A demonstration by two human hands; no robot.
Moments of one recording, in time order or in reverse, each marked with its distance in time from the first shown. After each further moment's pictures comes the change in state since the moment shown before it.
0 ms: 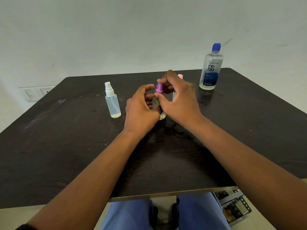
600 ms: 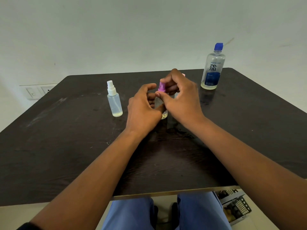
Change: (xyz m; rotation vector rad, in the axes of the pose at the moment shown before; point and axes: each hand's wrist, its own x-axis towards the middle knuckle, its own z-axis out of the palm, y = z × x) left_hand 0.000 -0.001 0.000 0.010 -0.002 -0.014; right_hand 0.001 -0.001 0.003 0.049 0.047 0.063
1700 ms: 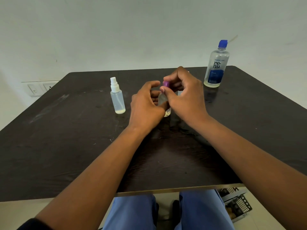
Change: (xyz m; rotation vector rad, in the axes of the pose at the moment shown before) left_hand -0.001 0.001 -0.002 -0.039 -0.012 0.003; right_hand -0.003 -0.002 0.000 0.027 0.017 0.037
